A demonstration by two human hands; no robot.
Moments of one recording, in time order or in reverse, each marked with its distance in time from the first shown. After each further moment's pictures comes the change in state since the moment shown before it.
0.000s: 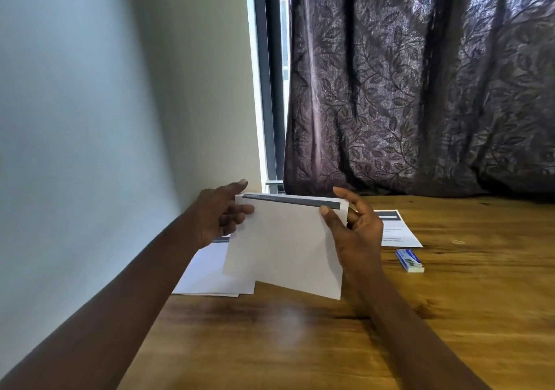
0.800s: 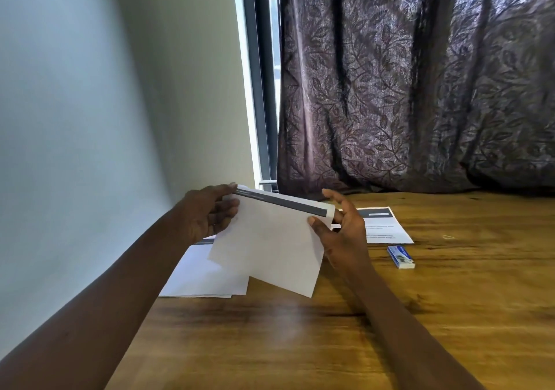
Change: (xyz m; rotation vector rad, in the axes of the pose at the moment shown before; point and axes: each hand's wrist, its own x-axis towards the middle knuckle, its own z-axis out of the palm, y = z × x) left_hand 0.012 0.004 -0.007 -0.090 -0.016 -0.085; right_hand 0.010 0.022 -0.008 -0.207 -0.092 0.038
